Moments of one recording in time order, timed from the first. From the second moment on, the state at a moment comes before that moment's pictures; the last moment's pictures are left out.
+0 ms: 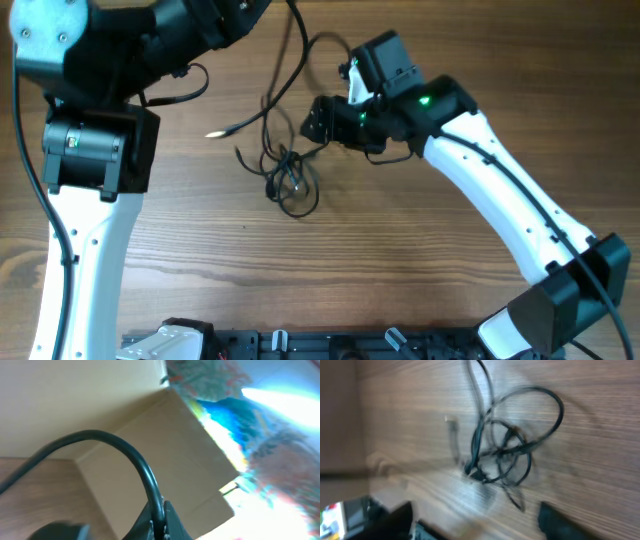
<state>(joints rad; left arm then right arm) -0.18 1.38 1.69 -0.04 0.87 -1.17 0.55 1.72 1.57 -0.90 -0.37 0.65</state>
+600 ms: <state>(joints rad) -0.07 1.36 1.69 0.63 0.70 -1.63 0.48 1.72 1.53 -0.91 -0.29 0.65</state>
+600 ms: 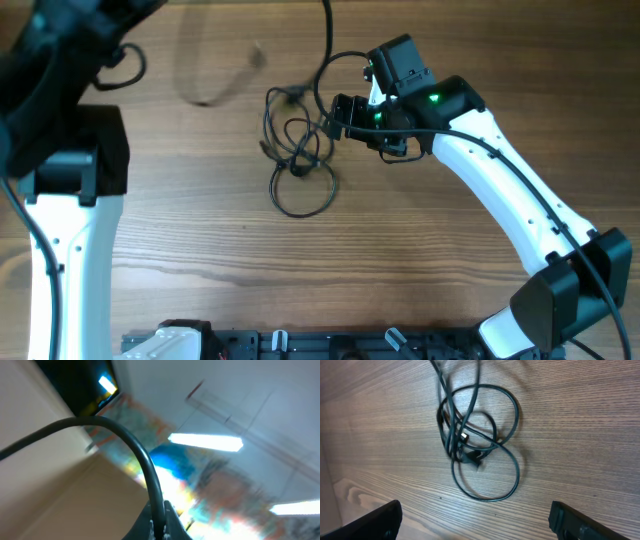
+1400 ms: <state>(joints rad) 0.04 1.42 1.70 -0.57 0.36 -0.79 0.48 1.72 1.53 -0.96 -0.25 0.64</state>
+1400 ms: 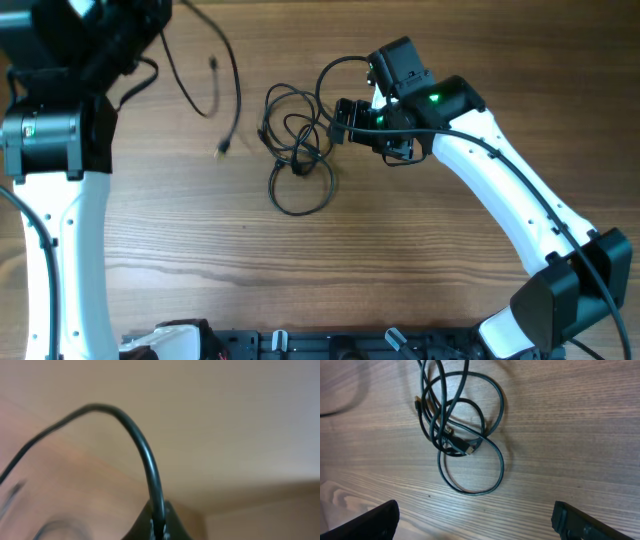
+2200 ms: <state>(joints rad) 0.16 1.66 1.70 -1.11 -0.34 -0.60 0.48 1.72 1.53 -0.98 -0.25 0.62</state>
